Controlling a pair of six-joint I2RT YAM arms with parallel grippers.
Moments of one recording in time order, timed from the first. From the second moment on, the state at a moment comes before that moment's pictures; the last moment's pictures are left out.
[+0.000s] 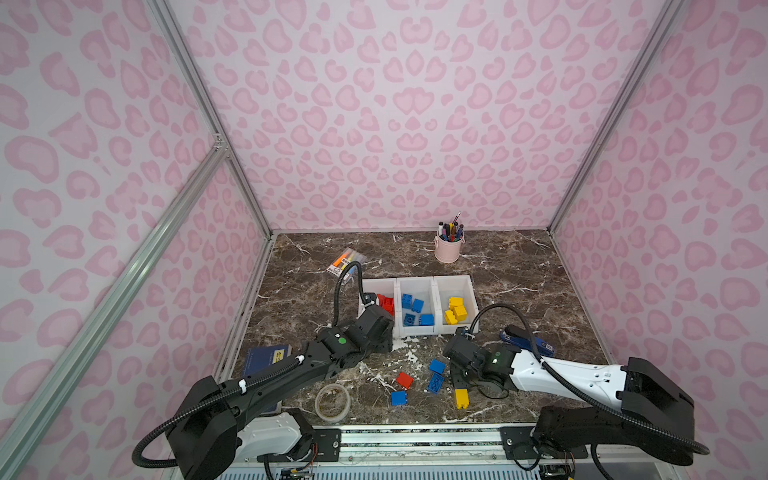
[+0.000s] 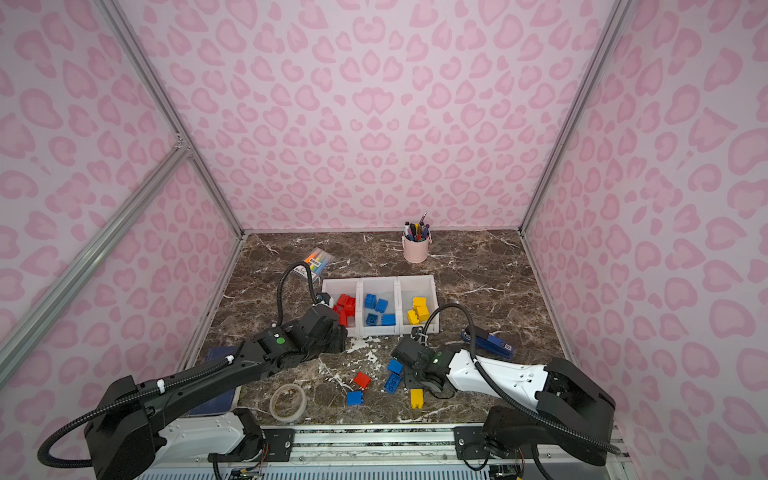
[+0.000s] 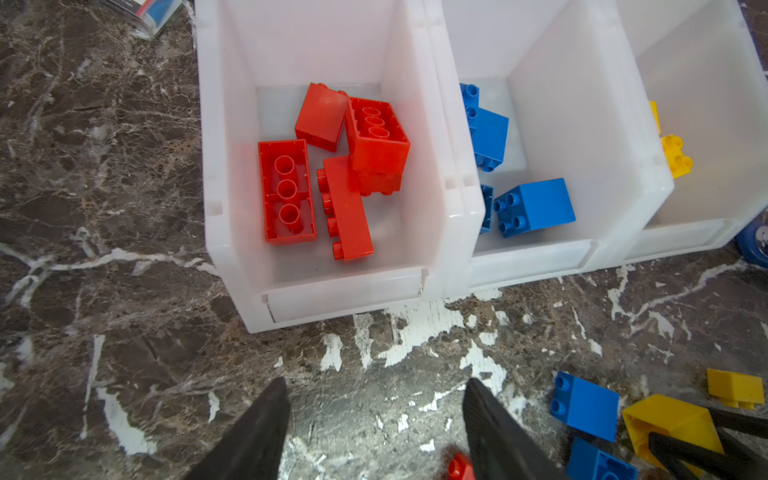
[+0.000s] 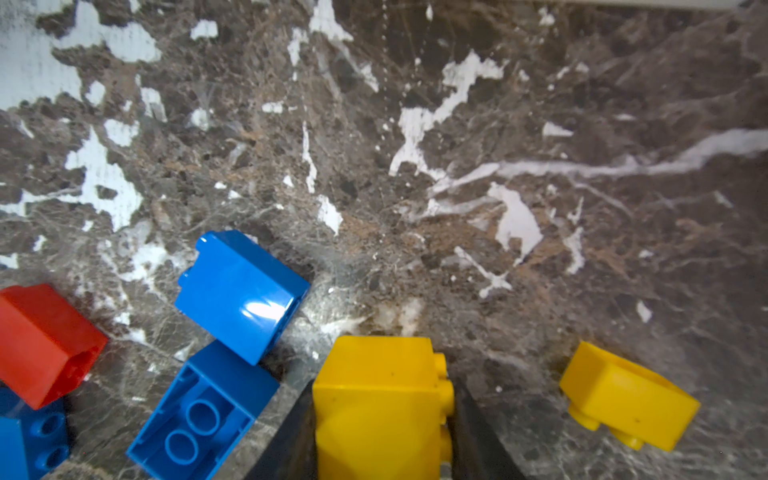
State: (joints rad) left arm -0.83 1.22 0.77 -0.50 -0.29 -0.65; right arm 0.98 1.30 0.63 -0.59 0.19 0.85
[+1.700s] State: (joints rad) left arm -0.90 1.13 0.68 -0.53 -0.28 -0.73; right arm 0.51 1.70 1.31 -0.62 0.10 0.45
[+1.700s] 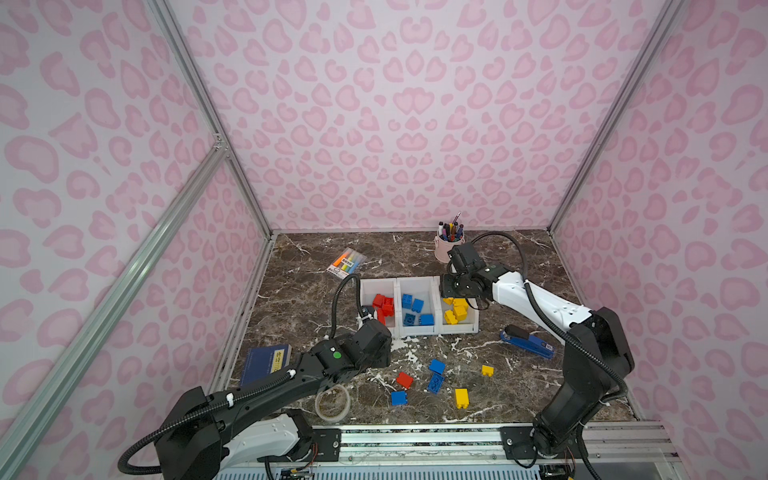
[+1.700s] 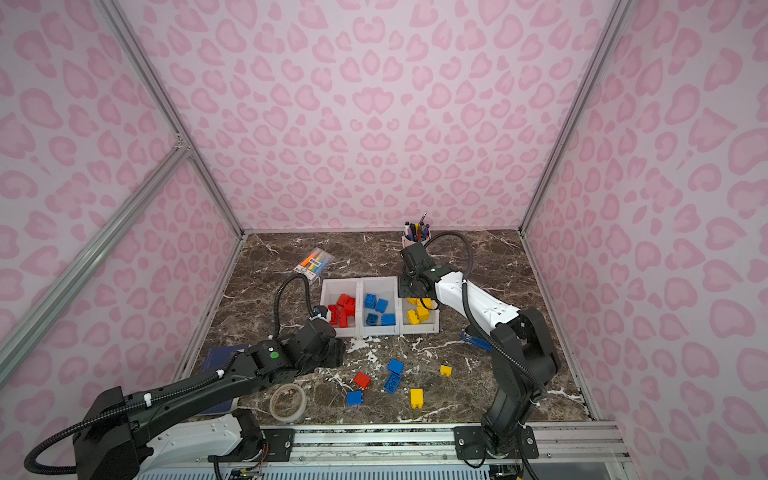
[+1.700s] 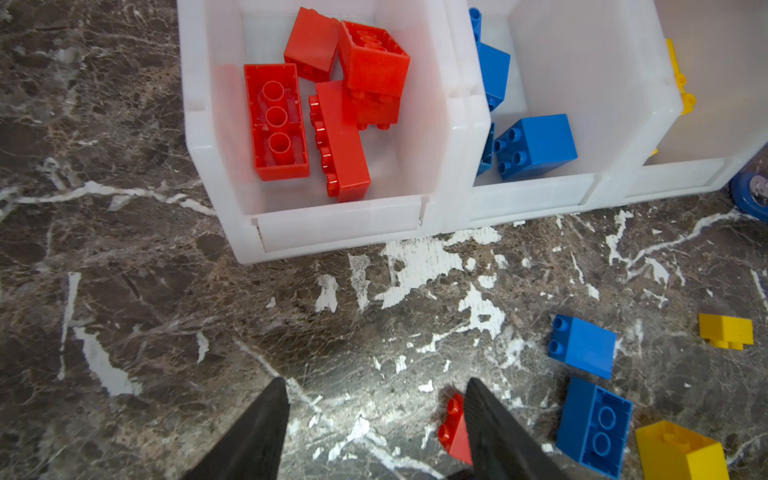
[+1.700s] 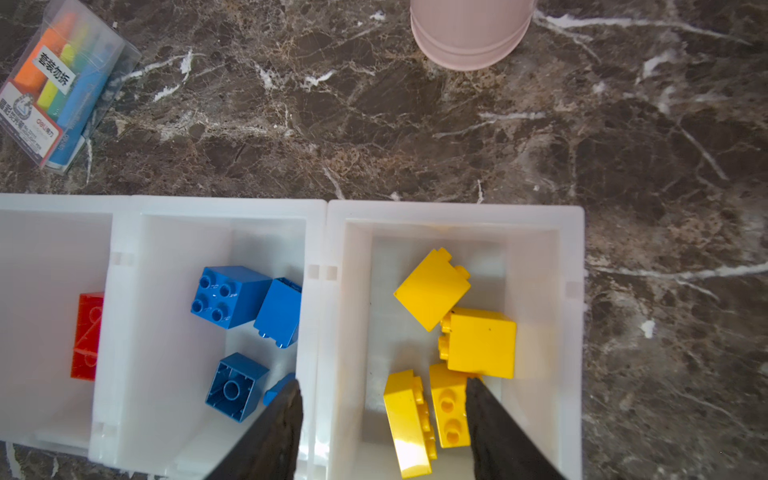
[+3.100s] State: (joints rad) left arm -1.16 1.38 0.75 -0.52 -0.21 -0.56; right arm 0.51 1.46 1.11 -0.62 0.09 0.49
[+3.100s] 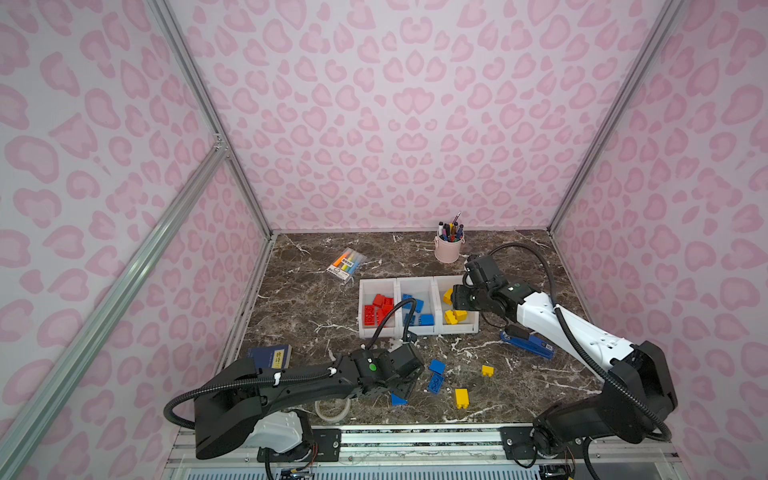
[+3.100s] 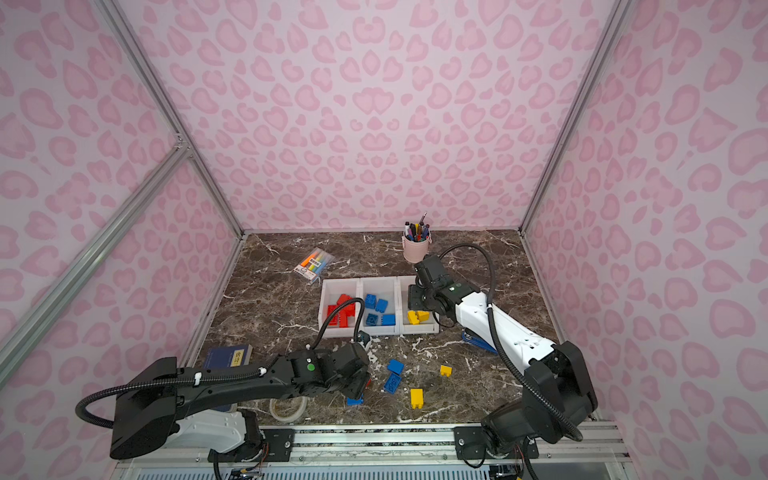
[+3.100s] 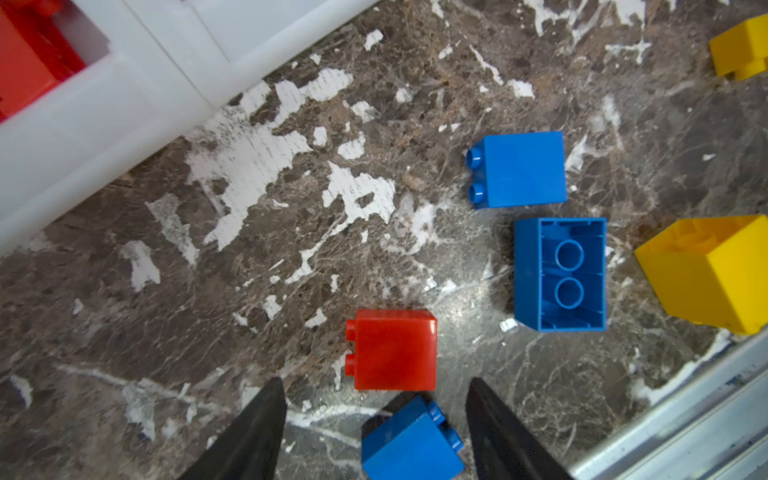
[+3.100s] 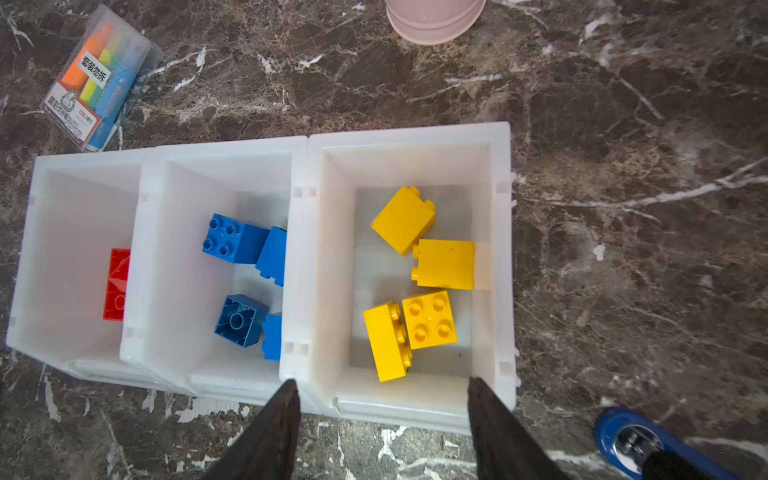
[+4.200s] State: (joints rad) left arm -1.19 1.59 0.80 -0.48 -0.24 -0.55; right arm 0.49 1.41 1.03 -0.61 0.10 0.50
